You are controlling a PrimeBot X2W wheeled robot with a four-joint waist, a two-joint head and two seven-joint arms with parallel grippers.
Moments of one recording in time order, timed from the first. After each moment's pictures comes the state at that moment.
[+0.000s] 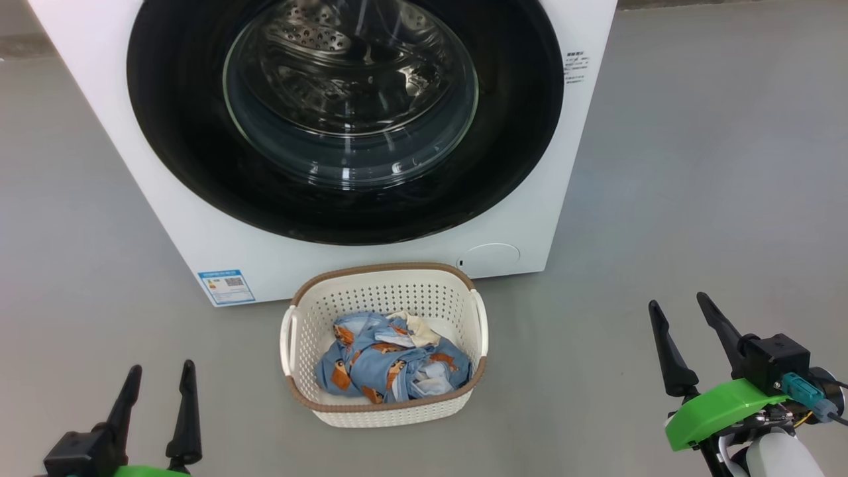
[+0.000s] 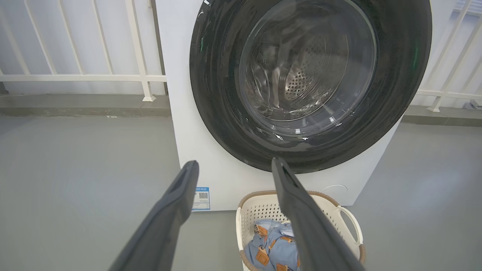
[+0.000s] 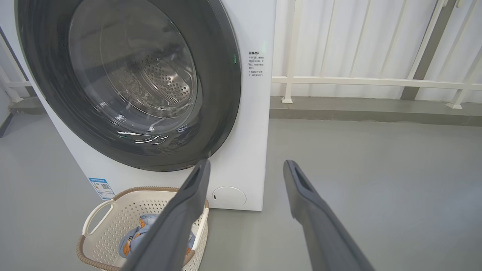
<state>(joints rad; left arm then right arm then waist) -0.05 0.10 0.02 0.28 -0.24 -0.13 -0.25 -0.19 -0.13 -0.06 0.35 0.12 0.13 -0.25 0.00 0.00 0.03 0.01</state>
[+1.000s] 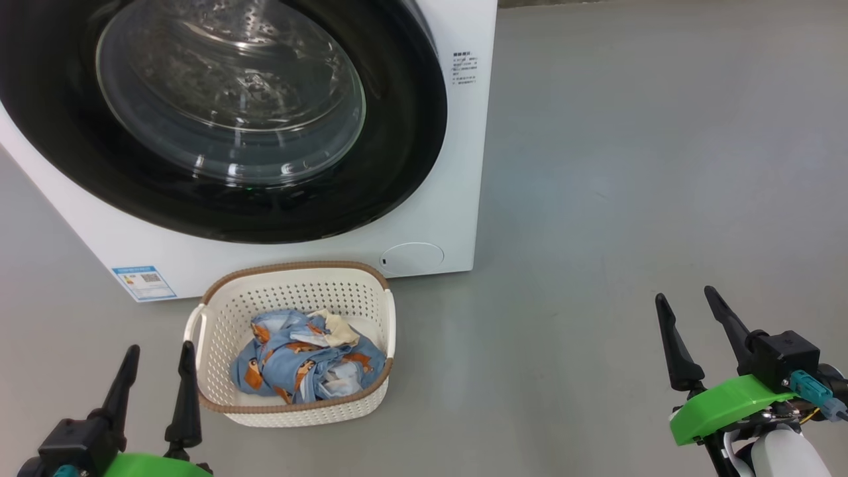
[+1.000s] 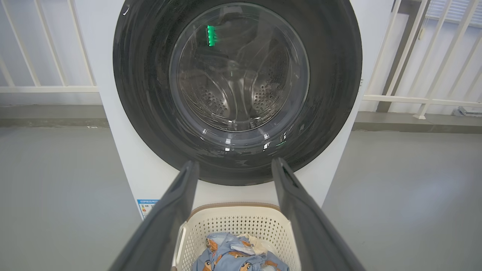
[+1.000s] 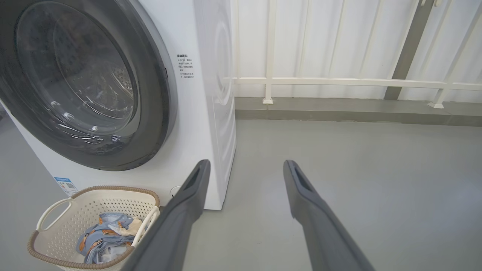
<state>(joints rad) -0.07 0.10 0.02 0.23 -0.24 -0.13 -0.25 -0.19 -0.13 -0.08 0.33 0.12 0.13 -0.25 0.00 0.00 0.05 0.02</state>
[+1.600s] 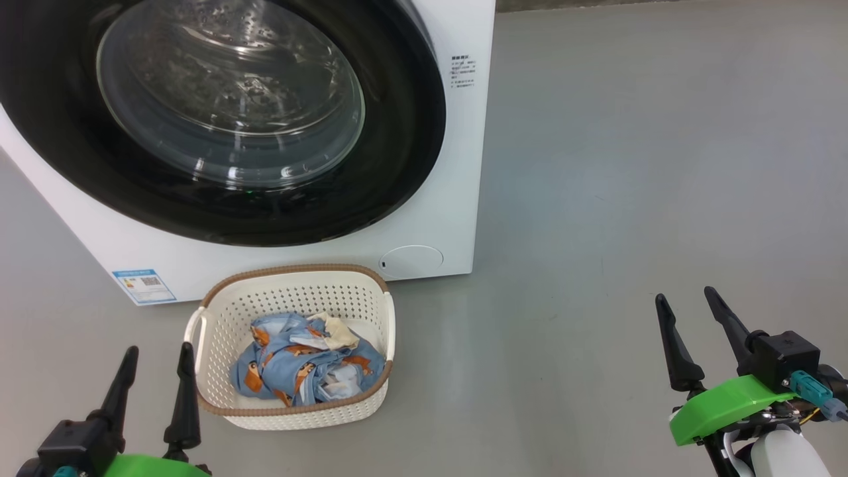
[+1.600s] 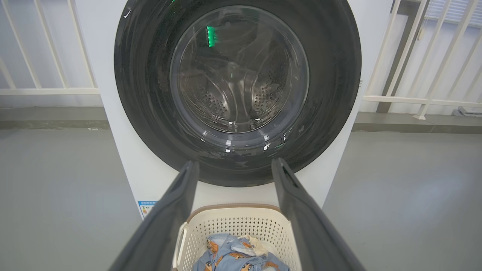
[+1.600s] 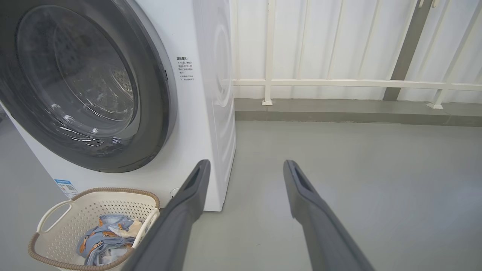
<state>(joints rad) -0.07 0.11 0.02 0.23 -0.24 -0.13 -0.25 -0.19 -0.13 -0.08 0.33 0.13 0.13 -0.25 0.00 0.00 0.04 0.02</state>
